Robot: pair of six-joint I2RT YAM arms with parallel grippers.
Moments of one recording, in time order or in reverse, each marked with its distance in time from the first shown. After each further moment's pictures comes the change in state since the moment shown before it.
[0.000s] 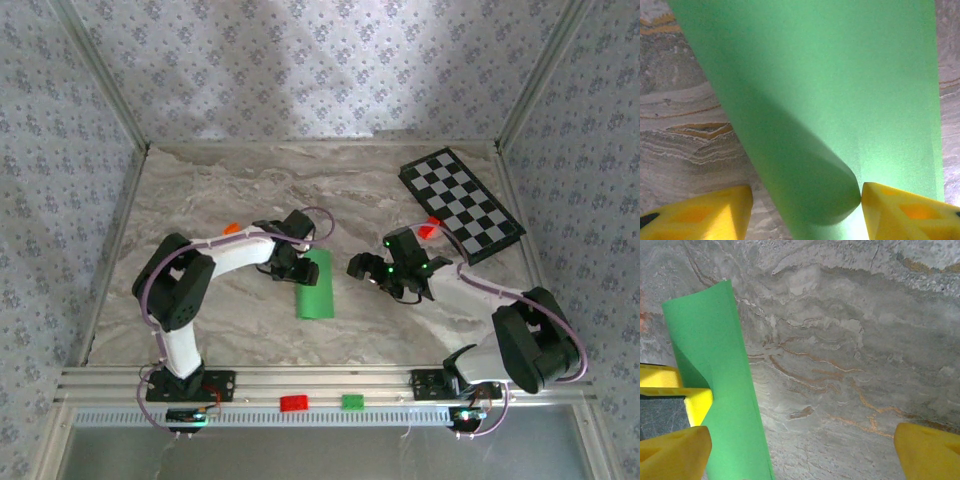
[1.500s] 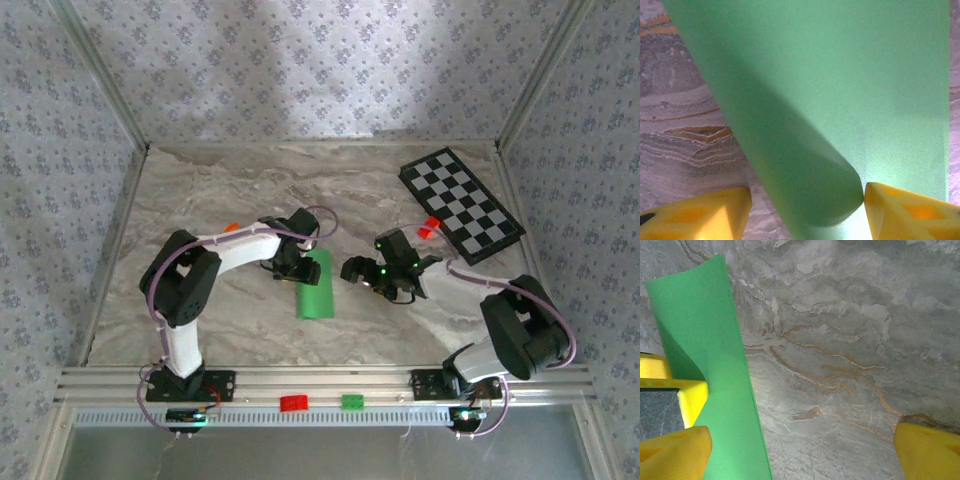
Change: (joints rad) left arm -0.010 0.045 0.063 -0.066 -0.020 -0.013; right arm 0.045 0.083 0.022 0.029 -0.010 0.000
